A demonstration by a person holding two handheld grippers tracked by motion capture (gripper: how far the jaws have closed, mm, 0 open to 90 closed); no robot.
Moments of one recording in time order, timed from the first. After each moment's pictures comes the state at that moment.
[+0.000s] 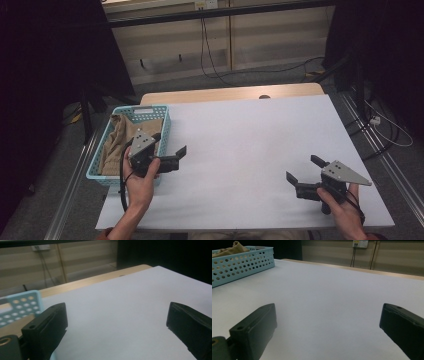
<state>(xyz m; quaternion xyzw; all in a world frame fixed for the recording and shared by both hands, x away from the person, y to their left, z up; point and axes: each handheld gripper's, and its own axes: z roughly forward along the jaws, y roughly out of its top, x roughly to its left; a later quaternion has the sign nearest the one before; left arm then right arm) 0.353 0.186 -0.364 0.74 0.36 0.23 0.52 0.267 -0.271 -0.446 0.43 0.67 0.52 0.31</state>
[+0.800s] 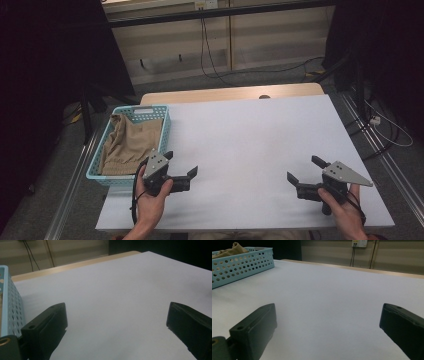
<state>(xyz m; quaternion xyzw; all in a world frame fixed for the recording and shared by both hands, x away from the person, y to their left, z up) 0.324 0.176 -0.407 0.75 0.36 0.21 0.51 0.265 -0.272 -0.446 0.44 0.67 0.52 0.30</state>
